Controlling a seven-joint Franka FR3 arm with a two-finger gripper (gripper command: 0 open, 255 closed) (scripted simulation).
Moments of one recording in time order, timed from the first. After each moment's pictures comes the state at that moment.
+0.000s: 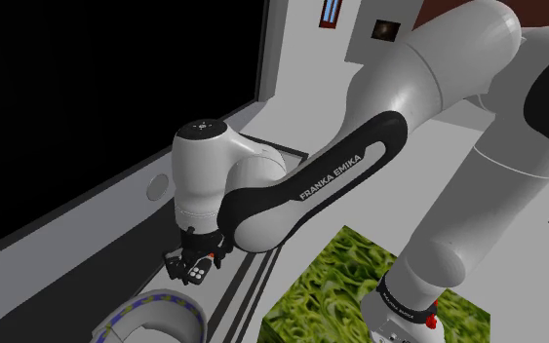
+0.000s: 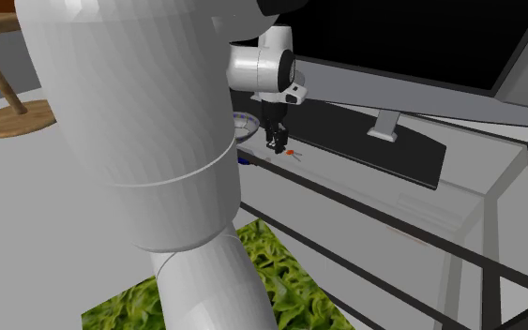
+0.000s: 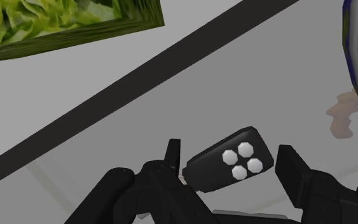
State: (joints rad) arm -0.11 -0.01 0.87 -2.34 -0.01 2.35 0.99
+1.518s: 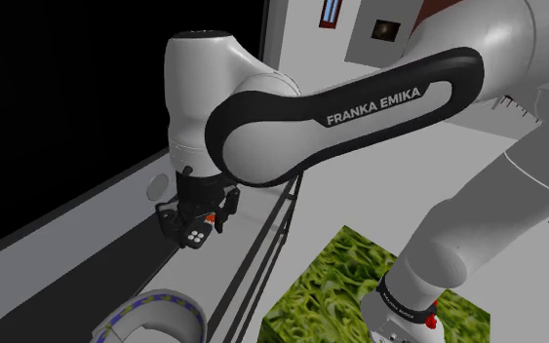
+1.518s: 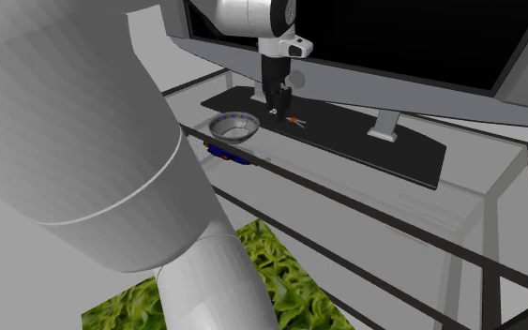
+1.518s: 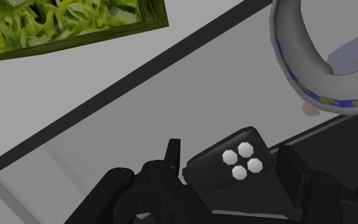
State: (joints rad) arm -0.09 -0.22 0.80 -2.18 0.16 2.04 0.85
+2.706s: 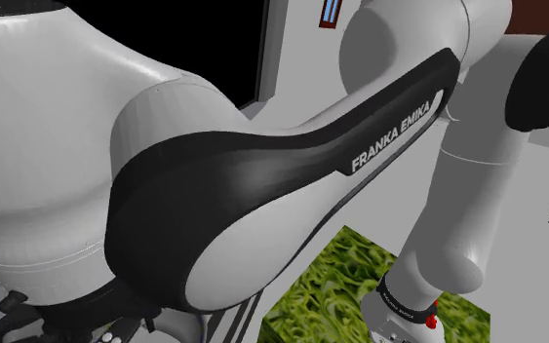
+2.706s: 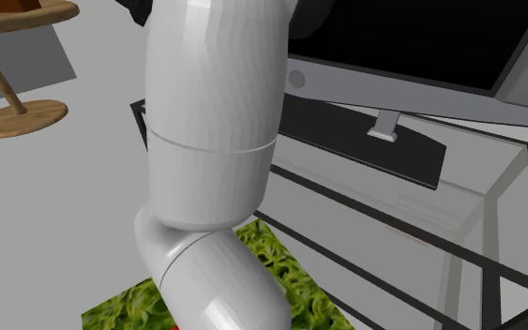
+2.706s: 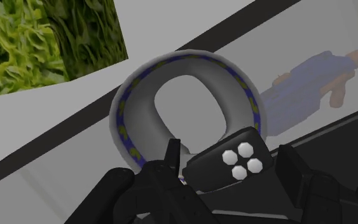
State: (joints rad) arm 0.12 0.23 1.03 -1.80 -0.23 1.93 1.44
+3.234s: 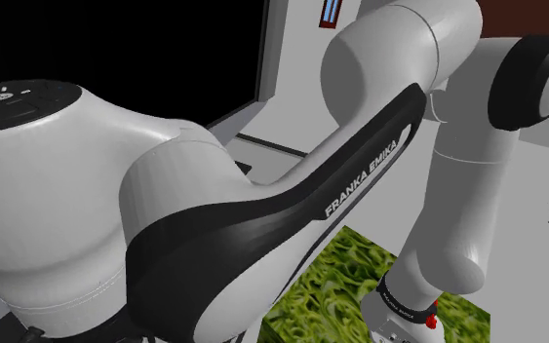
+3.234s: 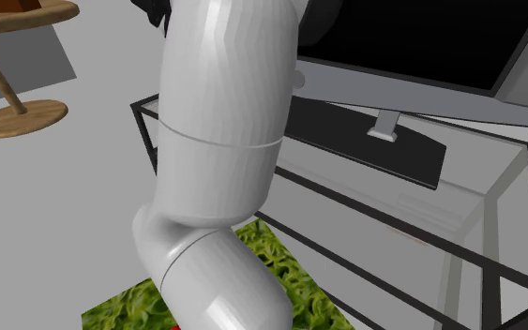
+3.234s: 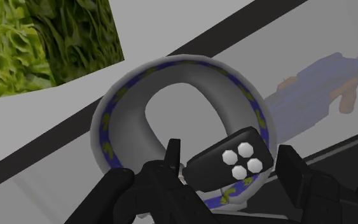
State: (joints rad) arm 0.15 0.29 1.01 -1.86 -0.29 2.02 1.49
